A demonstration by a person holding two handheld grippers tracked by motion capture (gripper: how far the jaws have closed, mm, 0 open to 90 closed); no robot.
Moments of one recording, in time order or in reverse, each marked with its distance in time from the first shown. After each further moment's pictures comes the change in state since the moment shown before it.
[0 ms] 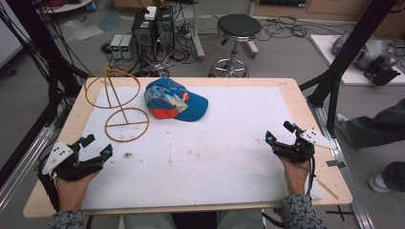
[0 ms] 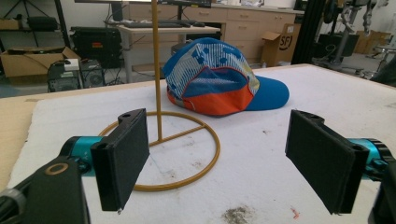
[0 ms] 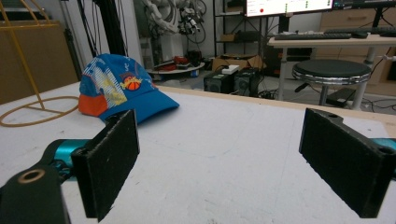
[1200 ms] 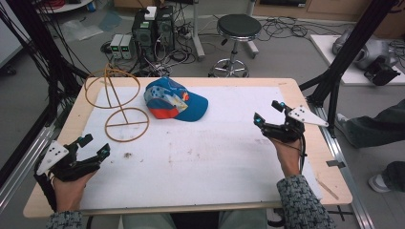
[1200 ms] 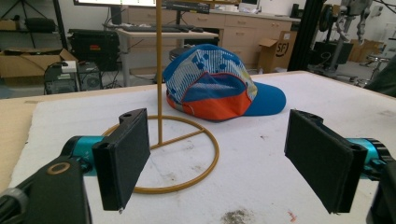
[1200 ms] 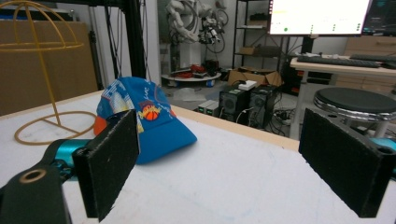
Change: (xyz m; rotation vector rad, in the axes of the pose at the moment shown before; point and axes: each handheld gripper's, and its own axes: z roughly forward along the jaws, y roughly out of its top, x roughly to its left) left arm 0.004 0.001 -0.004 -0.021 -0.012 -0.021; right arm 0.017 0.055 0.050 -0.021 0.084 -0.087
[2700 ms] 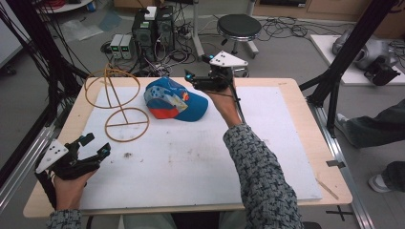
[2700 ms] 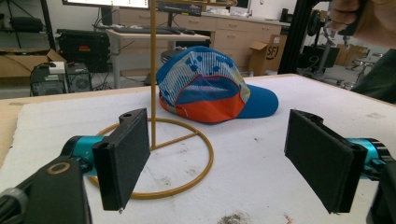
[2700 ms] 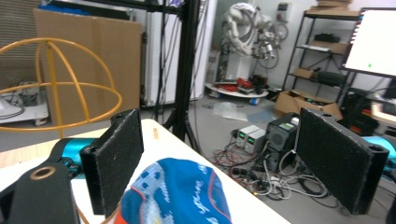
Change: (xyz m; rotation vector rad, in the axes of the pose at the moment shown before) left arm 0.006 -0.002 0.003 -0.014 -0.039 -0.016; right arm 0.083 0.087 0.204 -0.009 0.227 -0.138
